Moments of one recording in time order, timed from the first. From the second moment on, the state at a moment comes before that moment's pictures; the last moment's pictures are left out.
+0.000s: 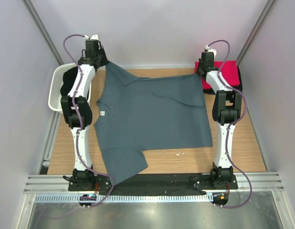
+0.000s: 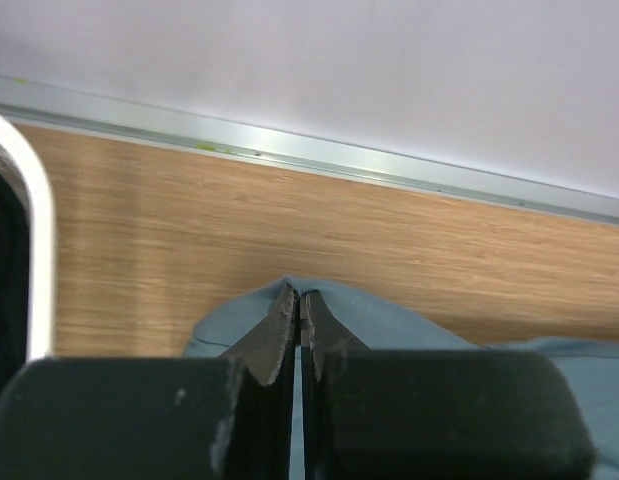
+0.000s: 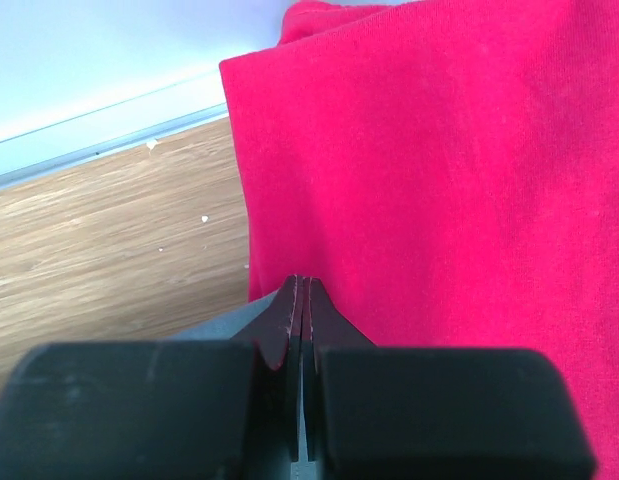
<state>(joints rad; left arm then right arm) -0.06 2.32 2.29 -0.49 0.00 -0.29 0.03 2.37 2.02 -0.25 0.20 0.24</state>
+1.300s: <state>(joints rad) -0.06 1.82 1.69 -0.61 0.07 -1.01 0.02 2.23 1.92 -0.36 0.23 0.24</state>
